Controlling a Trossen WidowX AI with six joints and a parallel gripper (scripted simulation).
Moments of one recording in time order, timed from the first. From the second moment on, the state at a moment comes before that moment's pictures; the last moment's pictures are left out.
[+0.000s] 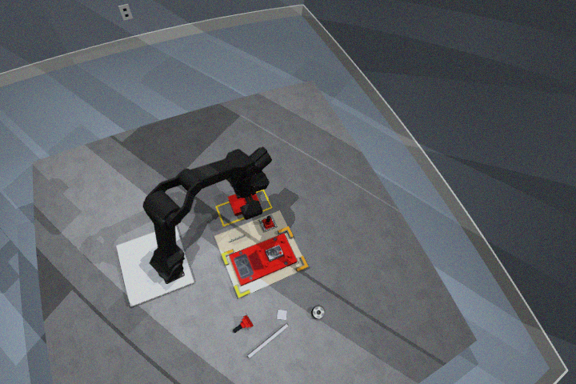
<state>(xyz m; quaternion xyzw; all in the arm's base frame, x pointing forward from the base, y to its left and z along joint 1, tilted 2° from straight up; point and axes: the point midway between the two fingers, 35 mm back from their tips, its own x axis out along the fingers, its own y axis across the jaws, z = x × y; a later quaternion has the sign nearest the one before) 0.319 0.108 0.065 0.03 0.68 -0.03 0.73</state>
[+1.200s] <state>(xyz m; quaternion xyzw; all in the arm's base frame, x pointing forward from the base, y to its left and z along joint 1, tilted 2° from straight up) 0.318 0.107 0.047 0.03 0.68 -0.03 0.73</state>
